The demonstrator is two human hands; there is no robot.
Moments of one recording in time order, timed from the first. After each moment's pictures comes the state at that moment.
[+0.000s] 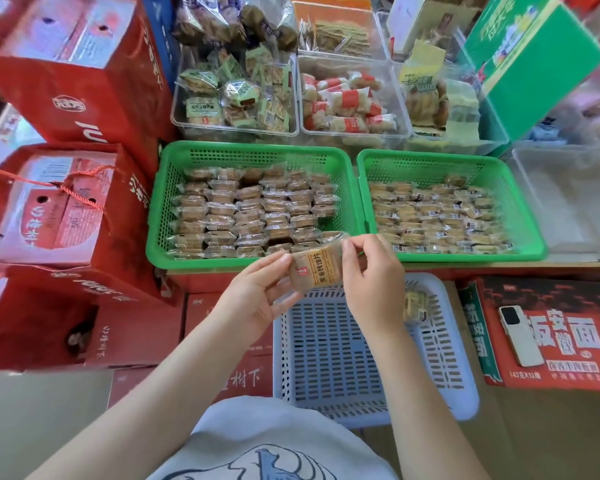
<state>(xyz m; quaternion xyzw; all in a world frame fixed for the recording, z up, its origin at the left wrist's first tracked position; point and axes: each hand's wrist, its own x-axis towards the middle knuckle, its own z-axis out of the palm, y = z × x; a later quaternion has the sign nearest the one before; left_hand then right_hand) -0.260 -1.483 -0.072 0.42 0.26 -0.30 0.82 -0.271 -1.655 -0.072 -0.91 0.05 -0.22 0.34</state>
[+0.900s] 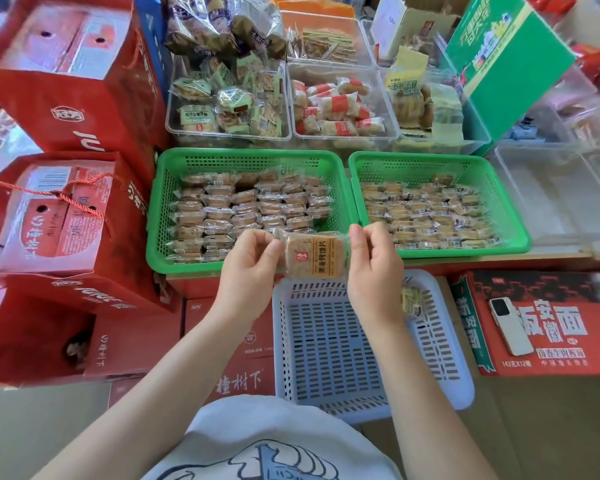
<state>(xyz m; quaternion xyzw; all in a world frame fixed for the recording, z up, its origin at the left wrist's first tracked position) -0.258 -1.472 -0.052 0.74 0.07 -0.10 0.66 -0.277 -1.641 -0.044 -0.86 0.11 -0.20 0.45</state>
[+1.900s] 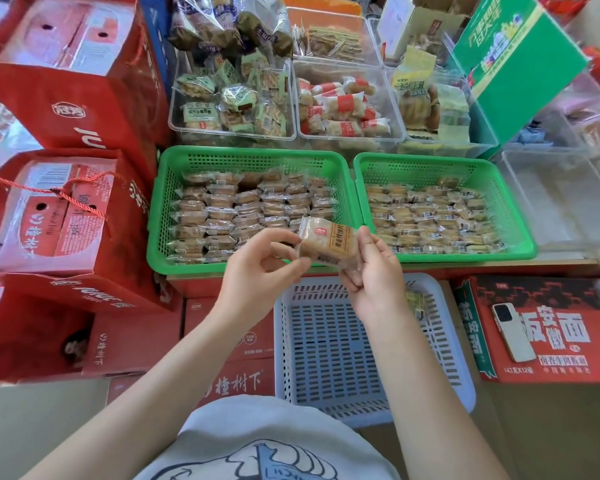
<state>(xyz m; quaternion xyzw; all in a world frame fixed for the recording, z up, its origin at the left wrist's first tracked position) -0.253 -1.468 -0.054 0.73 -0.02 -0.10 0.68 -0.255 -1.637 -0.041 -0.48 0.32 -0.02 0.82</state>
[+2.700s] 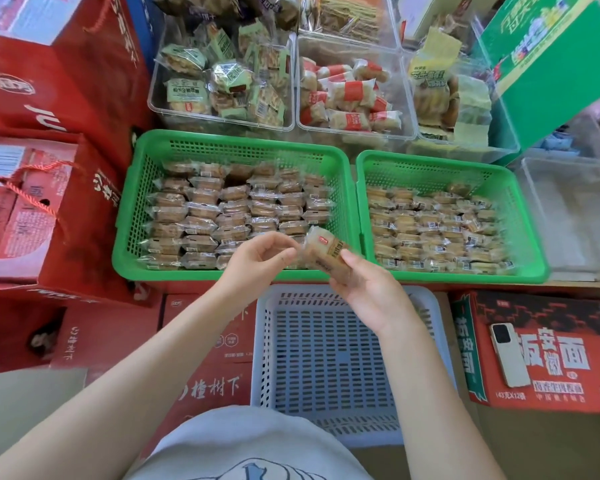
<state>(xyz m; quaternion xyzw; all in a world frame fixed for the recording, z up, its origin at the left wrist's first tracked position) -0.183 -1.499 -0.120 0.75 0.00 -0.19 0.63 -0.212 -1.700 -0.096 -0.46 0.33 0.16 0.81</state>
